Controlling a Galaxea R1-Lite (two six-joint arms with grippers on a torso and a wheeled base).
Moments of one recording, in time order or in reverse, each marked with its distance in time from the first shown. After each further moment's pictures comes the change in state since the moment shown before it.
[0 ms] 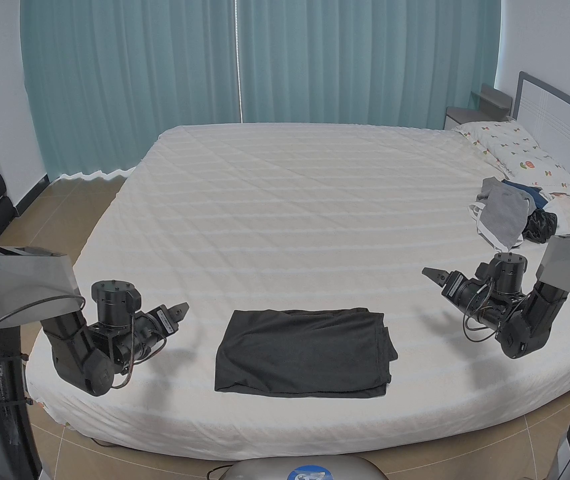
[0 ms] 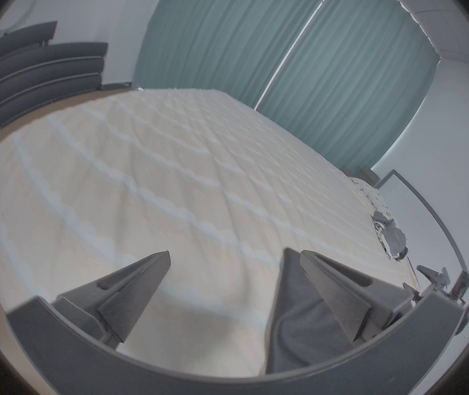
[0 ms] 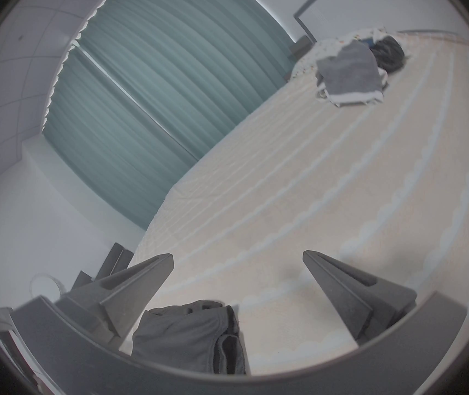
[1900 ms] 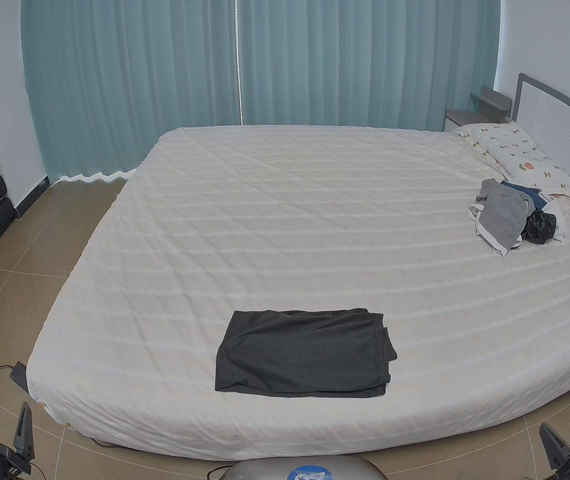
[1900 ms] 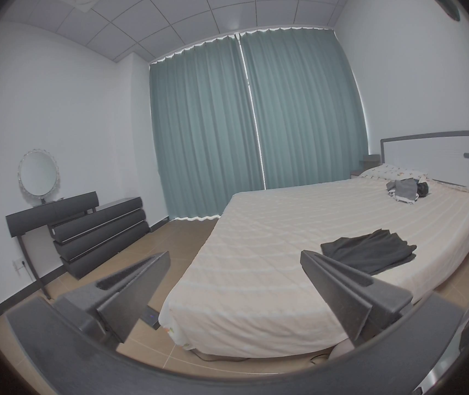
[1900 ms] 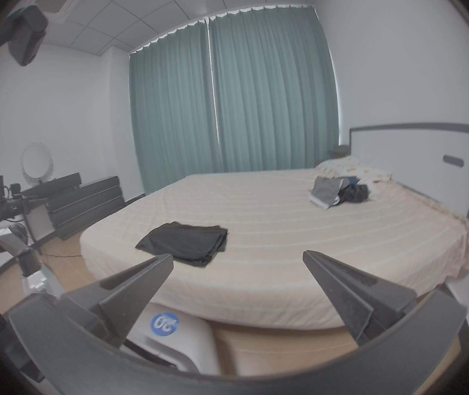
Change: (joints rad) left arm 0.161 -2.177 0.570 1.153 0.161 0.717; right arm -0.056 -2.228 0.674 1.398 -0.030 -0.650
